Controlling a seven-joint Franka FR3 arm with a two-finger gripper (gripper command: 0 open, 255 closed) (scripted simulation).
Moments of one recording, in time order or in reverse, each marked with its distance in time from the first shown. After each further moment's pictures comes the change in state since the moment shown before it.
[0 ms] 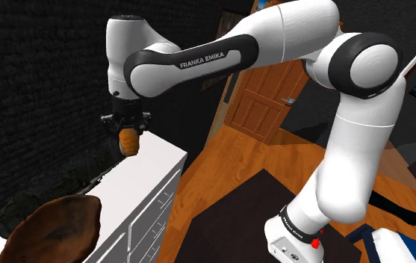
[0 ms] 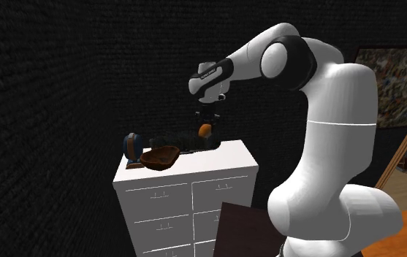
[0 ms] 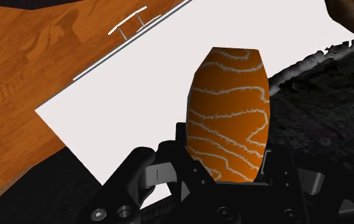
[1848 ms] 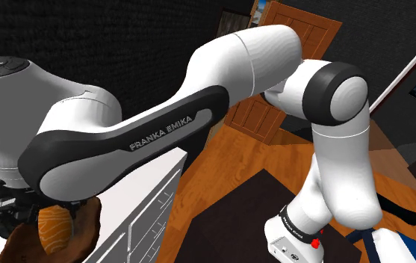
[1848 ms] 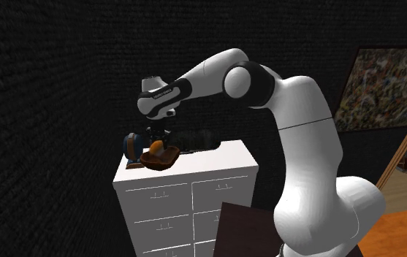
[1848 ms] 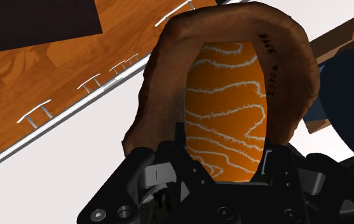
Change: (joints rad) arm 0.385 0.288 0.042 0.282 -0.143 -0.037 0.431
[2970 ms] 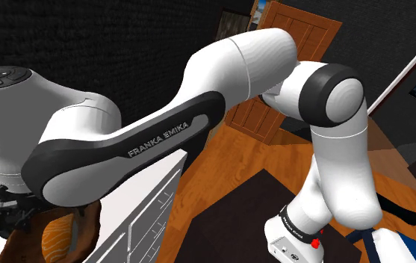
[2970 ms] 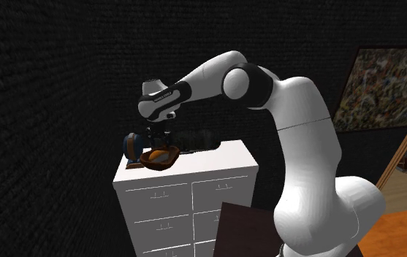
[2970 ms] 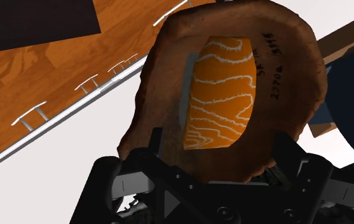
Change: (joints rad) arm 0.003 0.017 -0.006 -0.006 -0.008 0.023 0.004
